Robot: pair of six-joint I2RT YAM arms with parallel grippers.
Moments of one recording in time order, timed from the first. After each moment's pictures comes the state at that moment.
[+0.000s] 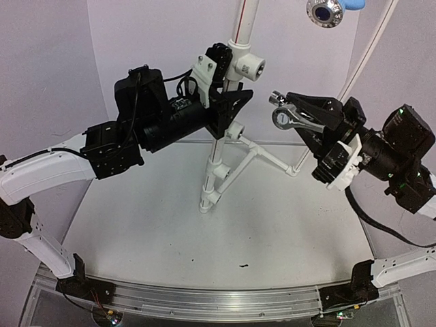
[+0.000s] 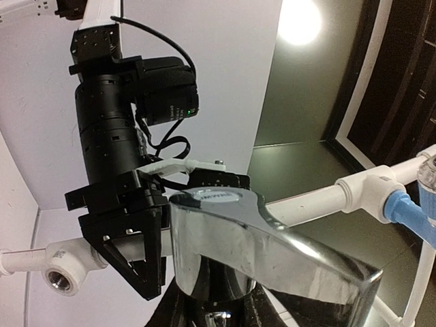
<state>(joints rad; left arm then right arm) -1.21 1.53 1.59 0.09 -0.21 0.23 1.13 0.96 1.17 0.13 -0.15 -1.56</state>
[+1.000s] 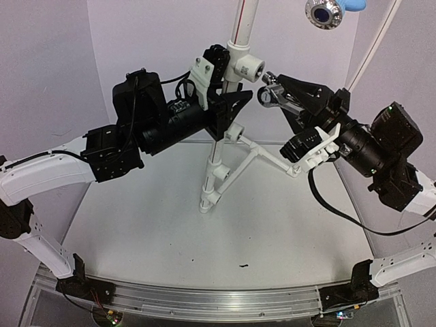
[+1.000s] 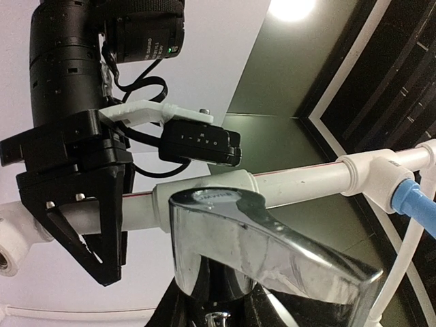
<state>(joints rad) -1.22 1.52 1.55 0.14 -0.20 0.23 1.13 1.05 1.17 0.32 0.00 -1.71</state>
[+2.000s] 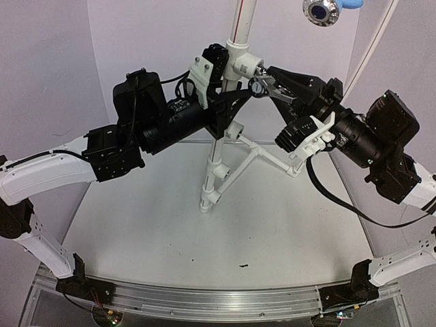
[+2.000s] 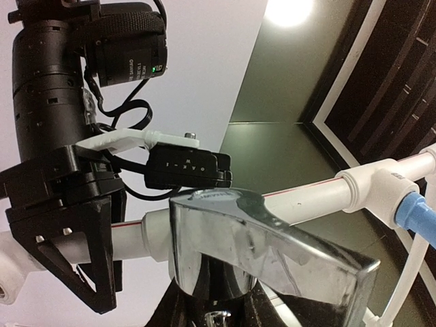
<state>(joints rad) -1.21 1.53 1.54 0.15 -0.20 0.23 1.13 1.11 1.27 0.28 -0.04 -1.65</state>
